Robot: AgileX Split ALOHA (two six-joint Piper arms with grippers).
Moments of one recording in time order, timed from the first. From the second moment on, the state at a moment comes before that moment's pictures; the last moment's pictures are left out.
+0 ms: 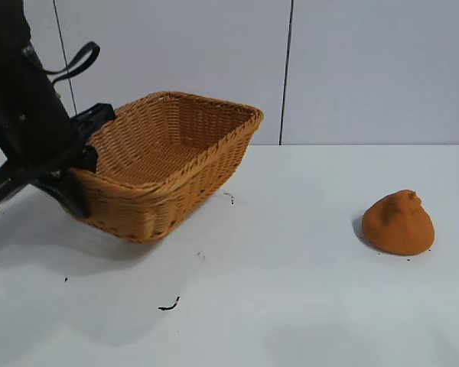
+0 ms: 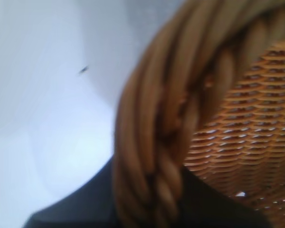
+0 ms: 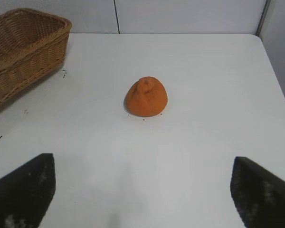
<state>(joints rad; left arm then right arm) -0.22 1.94 -1.43 -0.19 0.94 -0.73 0.06 0.00 -0.49 0.01 1.02 -0.01</state>
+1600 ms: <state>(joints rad) -0.20 2.24 -1.67 -0.30 1.14 -0.11 0.06 0.00 -0.49 0.01 1.02 -0.01</state>
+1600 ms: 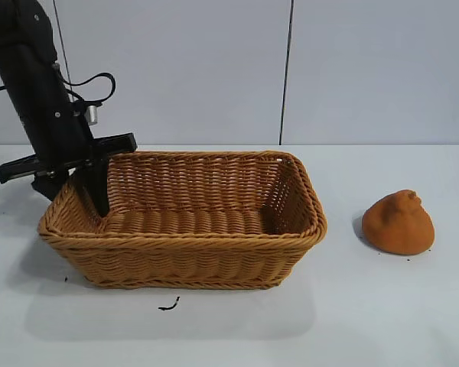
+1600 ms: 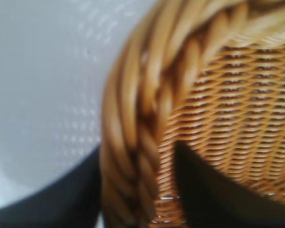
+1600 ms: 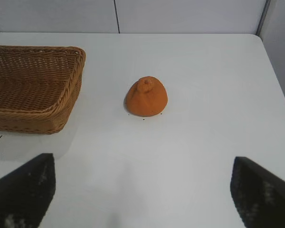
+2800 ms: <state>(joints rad) 0.05 1.97 -1.72 0.06 1.21 -0.08 0.06 0.00 -0.49 0.01 1.02 -0.01</state>
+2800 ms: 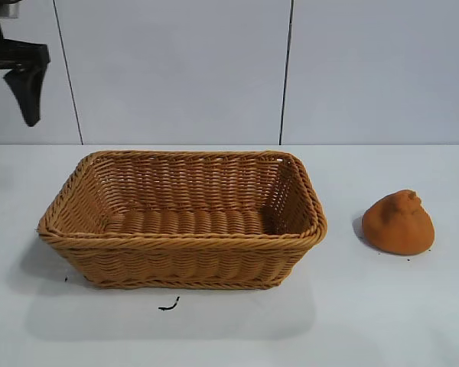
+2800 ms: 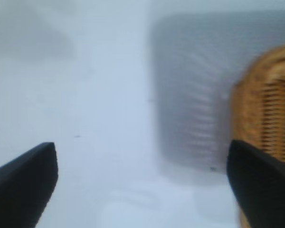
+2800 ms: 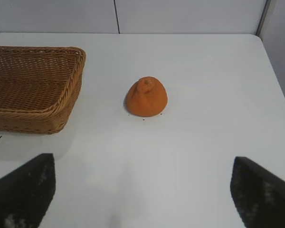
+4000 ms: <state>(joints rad) 0.03 0.70 -0.54 -0.04 1.06 -0.05 0.06 0.00 -0.49 0.01 1.02 -0.01</state>
